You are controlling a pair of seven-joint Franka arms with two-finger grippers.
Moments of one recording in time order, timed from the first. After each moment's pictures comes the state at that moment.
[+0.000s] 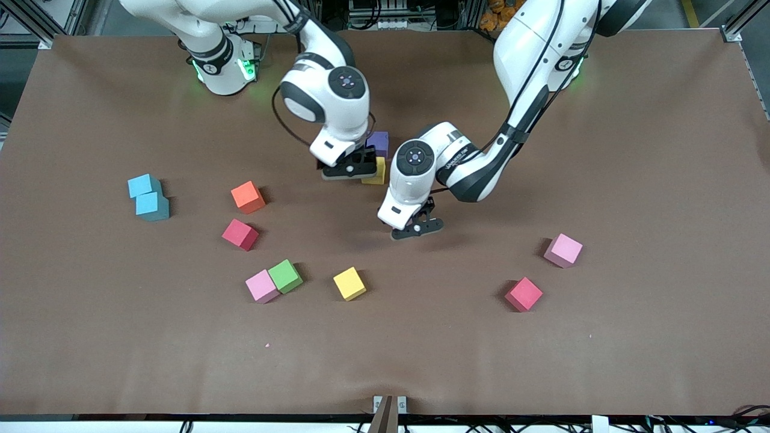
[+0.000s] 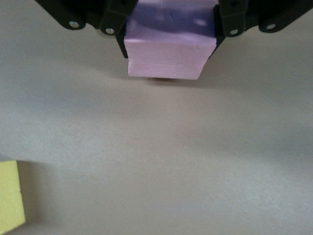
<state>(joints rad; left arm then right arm) -0.54 0.74 -0.27 -1.57 0.19 2.31 -1.10 0.31 0.36 0.51 -1.99 -0.37 2.21 0.83</state>
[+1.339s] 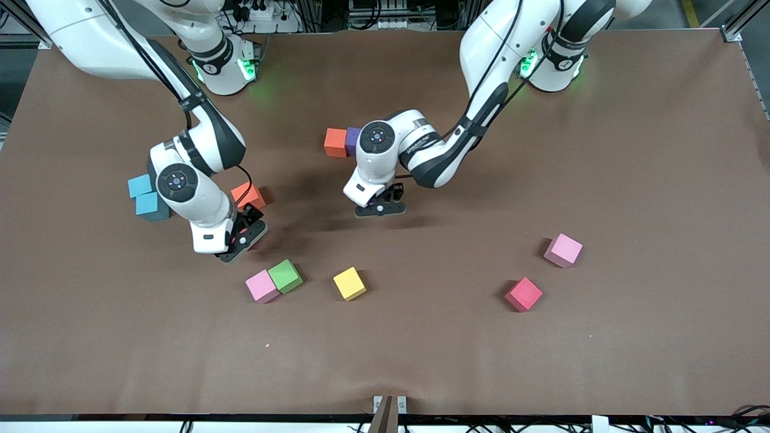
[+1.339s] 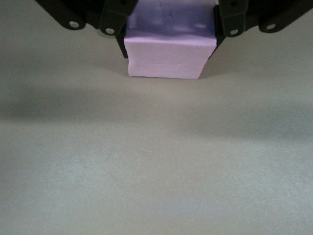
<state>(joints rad) -0.70 0.81 -0.24 -1.50 0.19 2.35 -1.10 -0.22 0.47 0.51 -2.01 -0.37 2.38 -0.33</state>
